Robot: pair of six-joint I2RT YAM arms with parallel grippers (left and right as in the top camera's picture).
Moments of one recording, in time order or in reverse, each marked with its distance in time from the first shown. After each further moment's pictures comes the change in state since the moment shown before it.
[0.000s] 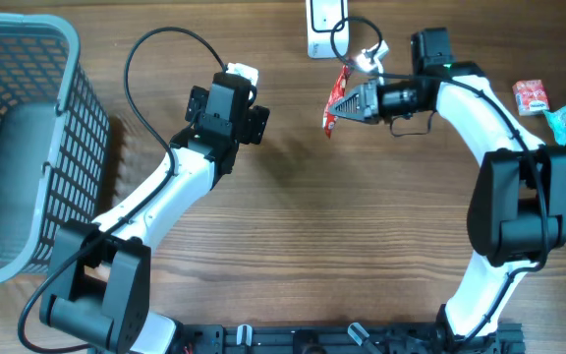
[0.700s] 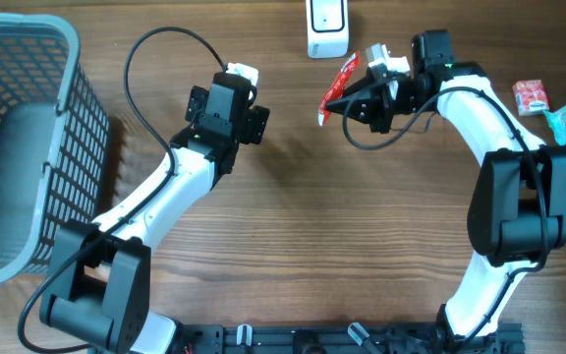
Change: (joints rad) left arm 0.000 0.000 0.000 0.000 0.000 0.000; right arm -0.002 0.000 0.000 0.005 -0.434 -1.070
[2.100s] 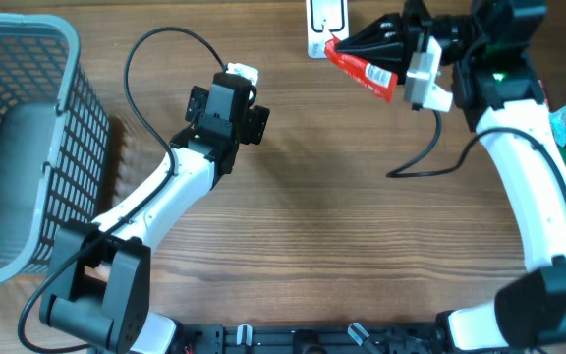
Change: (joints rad) left arm 0.000 0.000 0.000 0.000 0.000 0.000; right arm 0.033 -0.414 0.011 0.903 0.000 -0.093
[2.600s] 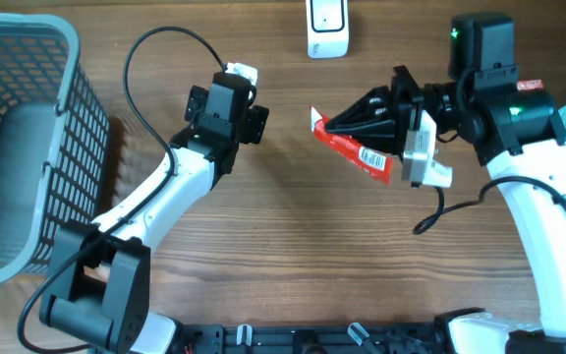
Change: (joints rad) left arm 0.000 -0.002 0.000 0.000 -0.006 0.000; right arm 0.084 -0.157 -0.002 -1.023 0.000 -0.809
